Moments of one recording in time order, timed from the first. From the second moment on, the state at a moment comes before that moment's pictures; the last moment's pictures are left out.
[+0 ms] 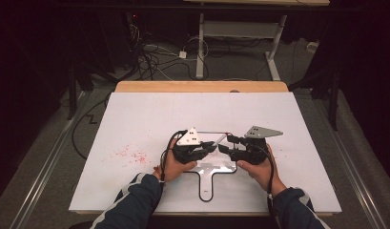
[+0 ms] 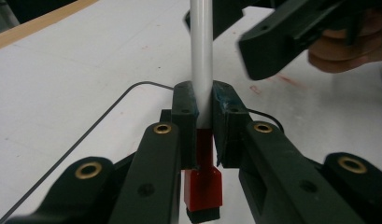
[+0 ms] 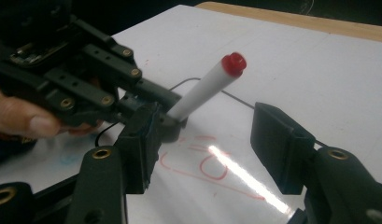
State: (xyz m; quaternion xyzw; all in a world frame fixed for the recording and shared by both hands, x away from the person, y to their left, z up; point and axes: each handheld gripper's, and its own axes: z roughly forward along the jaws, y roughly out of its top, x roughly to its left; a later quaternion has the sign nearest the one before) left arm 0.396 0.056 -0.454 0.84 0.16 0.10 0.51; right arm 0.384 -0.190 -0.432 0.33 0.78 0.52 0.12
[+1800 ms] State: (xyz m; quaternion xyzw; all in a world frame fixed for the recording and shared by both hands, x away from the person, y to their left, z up) left arm 0.328 0.184 -0.456 0.84 0.26 0.23 0.41; right arm 0.379 -0.163 -0.428 0.31 0.80 0.48 0.19
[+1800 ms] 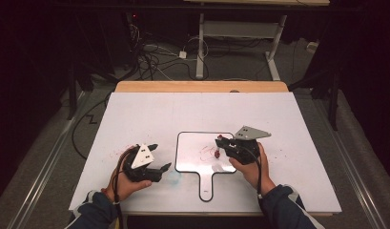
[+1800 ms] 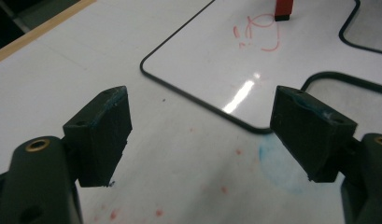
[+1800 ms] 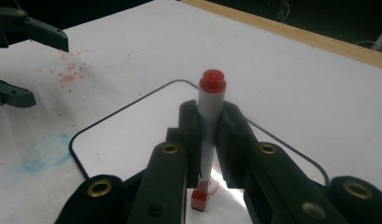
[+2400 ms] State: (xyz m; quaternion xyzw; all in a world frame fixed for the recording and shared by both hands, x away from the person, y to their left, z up) left arm 0.303 0.214 -0.468 0.85 0.29 0.23 0.38; right arm 0.380 -0.141 -0.427 0.32 0.80 0.48 0.17
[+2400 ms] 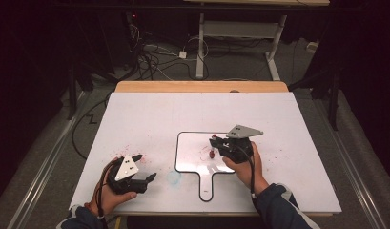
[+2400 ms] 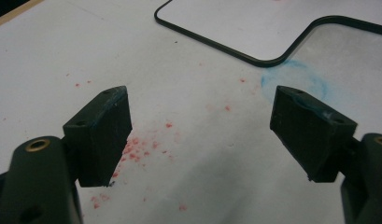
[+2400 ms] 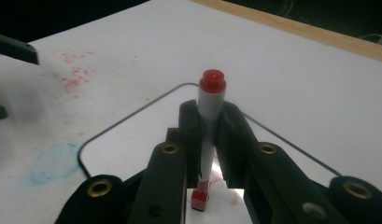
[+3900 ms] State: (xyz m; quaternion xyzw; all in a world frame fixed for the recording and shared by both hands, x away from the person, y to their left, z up) left arm 0.304 0.213 -0.470 0.85 0.27 0.23 0.38; right arm 0.378 -0.122 -0.423 0.33 0.81 0.45 0.19
